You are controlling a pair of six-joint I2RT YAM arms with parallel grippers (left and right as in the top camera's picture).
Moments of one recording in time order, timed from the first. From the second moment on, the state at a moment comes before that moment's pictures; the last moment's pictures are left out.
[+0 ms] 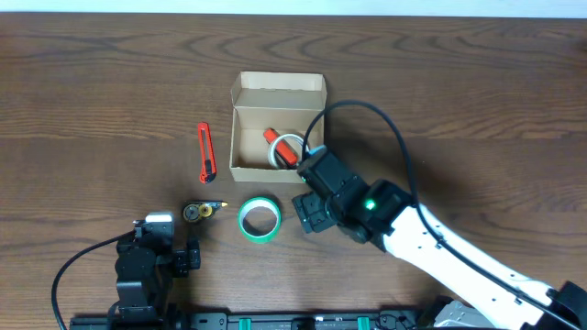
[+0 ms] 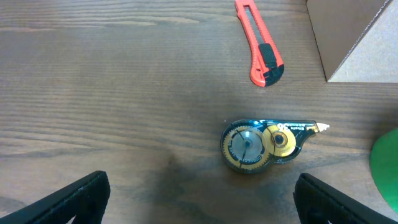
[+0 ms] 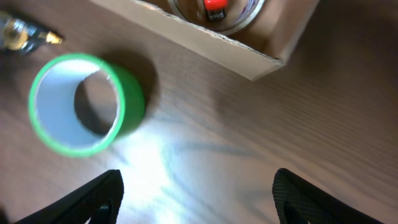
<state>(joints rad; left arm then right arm) 0.00 0.01 0.17 -0.68 -0.01 0.13 0.82 1.39 0.99 -0.73 0.08 0.41</state>
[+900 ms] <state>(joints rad) 0.00 0.01 0.17 -0.68 -0.01 0.13 1.02 1.61 0.91 -0.47 0.09 0.72</state>
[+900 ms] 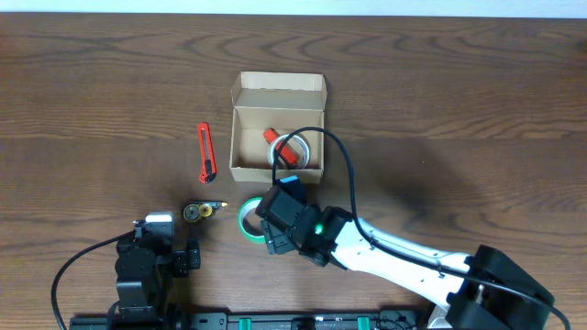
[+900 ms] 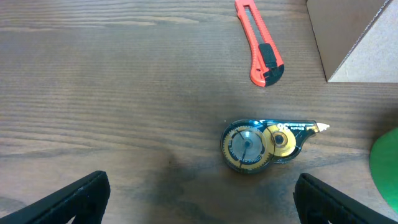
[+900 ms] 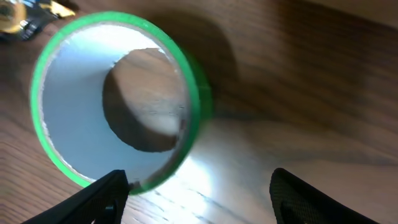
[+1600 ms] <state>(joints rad) 0.00 0.01 0.17 -0.68 -0.01 0.13 1.03 1.69 0.91 -0.38 0.15 0.70</state>
